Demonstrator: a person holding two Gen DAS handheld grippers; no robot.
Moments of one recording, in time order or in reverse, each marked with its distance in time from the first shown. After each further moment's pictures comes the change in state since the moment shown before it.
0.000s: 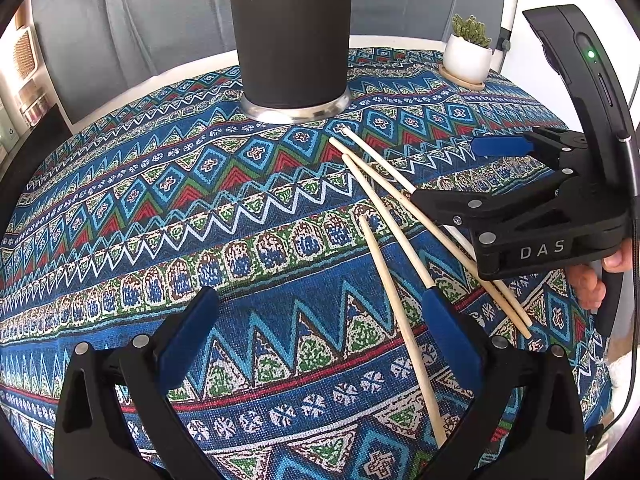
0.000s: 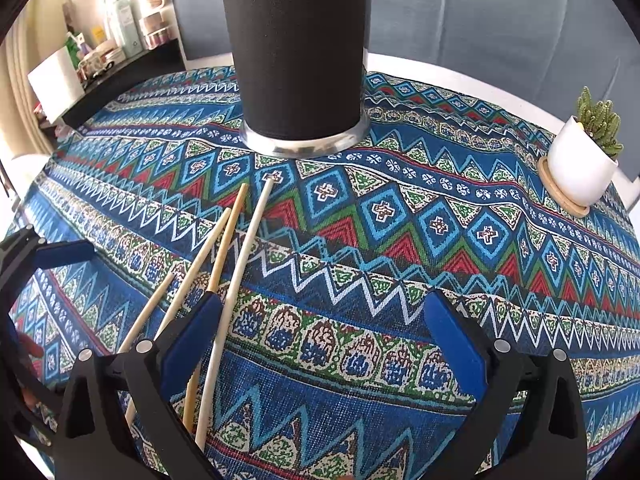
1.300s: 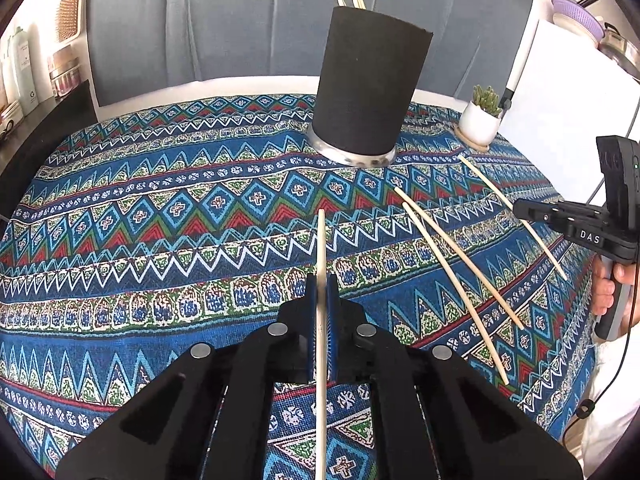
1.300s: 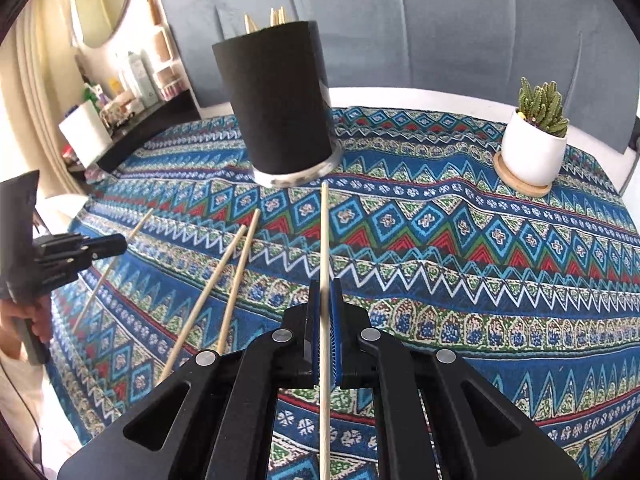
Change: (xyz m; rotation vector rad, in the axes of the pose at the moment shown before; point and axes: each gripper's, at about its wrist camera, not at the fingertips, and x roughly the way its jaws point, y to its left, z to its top) left arm -0.051 0.085 -0.013 -0.121 -0.129 -0.082; right arm -0.075 -0.043 -0.027 0.096 -0.123 0.126
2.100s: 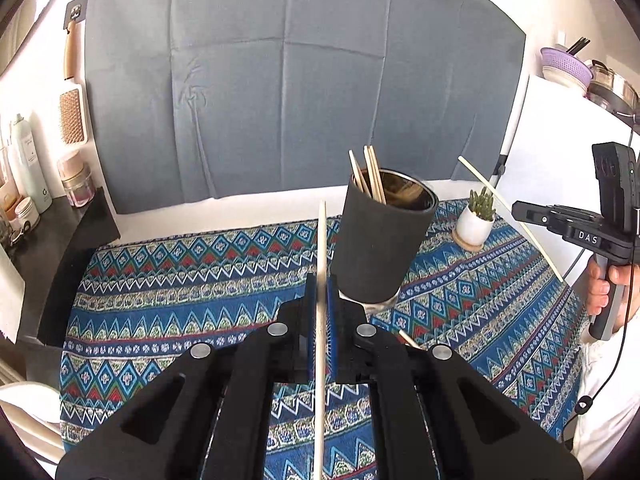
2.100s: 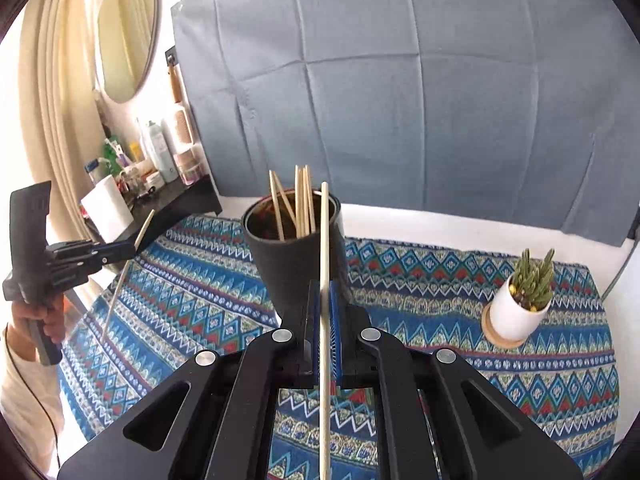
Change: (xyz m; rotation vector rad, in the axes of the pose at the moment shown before) left arm -0.067 0.010 0.126 0.051 -0.194 -0.004; right arm -0.060 0.016 0.139 -0.061 -0.206 0.021
